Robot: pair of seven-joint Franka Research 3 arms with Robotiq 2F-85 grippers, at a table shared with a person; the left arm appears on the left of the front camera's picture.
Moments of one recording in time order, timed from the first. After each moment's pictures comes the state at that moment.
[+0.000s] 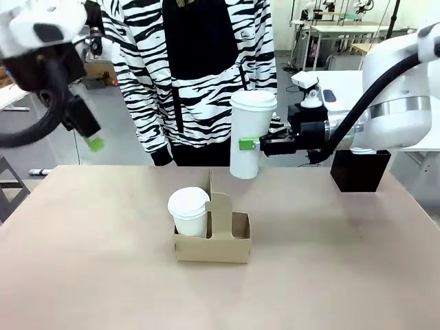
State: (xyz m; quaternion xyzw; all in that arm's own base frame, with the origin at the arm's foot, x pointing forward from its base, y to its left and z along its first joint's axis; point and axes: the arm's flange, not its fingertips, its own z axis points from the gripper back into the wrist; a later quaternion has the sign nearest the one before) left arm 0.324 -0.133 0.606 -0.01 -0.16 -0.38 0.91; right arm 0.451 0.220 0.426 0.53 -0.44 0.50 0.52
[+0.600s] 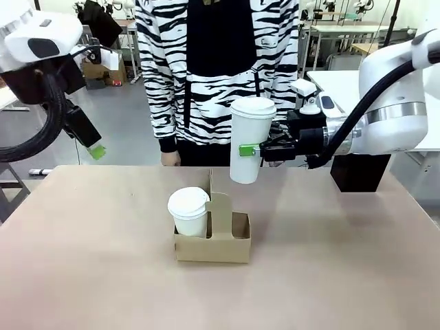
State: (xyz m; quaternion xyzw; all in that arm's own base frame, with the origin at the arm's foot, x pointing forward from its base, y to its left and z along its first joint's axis) left arm 0.321 -0.134 0.593 -0.02 -0.17 -0.40 0.90; right arm 0.451 0.218 0.414 0.53 -0.43 0.50 0.52
